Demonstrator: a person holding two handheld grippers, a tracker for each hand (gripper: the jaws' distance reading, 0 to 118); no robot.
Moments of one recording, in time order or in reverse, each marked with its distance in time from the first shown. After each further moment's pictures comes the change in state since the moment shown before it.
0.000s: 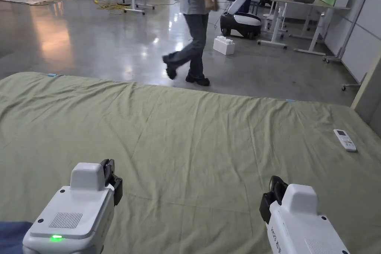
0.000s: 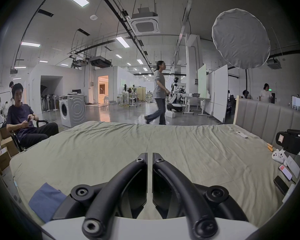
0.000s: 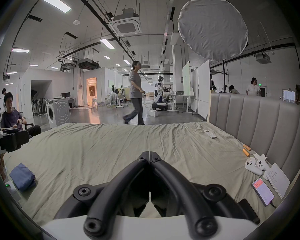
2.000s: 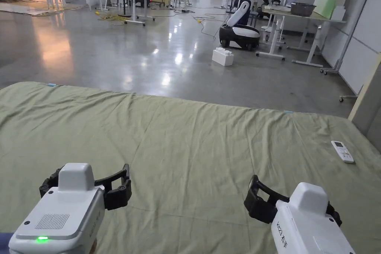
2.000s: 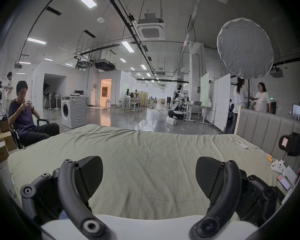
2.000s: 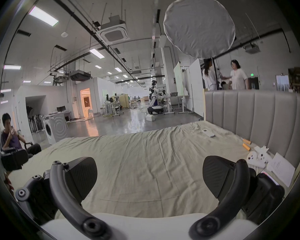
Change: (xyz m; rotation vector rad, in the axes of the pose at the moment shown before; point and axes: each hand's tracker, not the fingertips) left arm -0.012 0.018 -0.002 0.052 0.007 0.054; right arm 0.010 0.022 -0.006 0.030 -0.039 -0.145
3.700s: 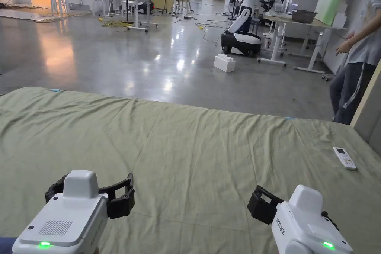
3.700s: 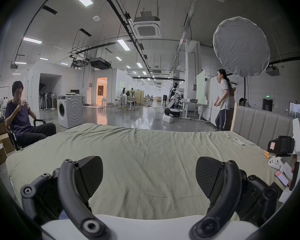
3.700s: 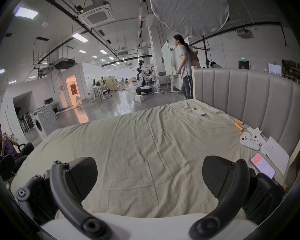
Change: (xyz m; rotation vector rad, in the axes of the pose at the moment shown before) left arm -0.002 -0.004 0.002 -0.017 -0.035 -0.015; right arm 0.005 -0.003 -0.025 -0.187 -0.102 -0.046
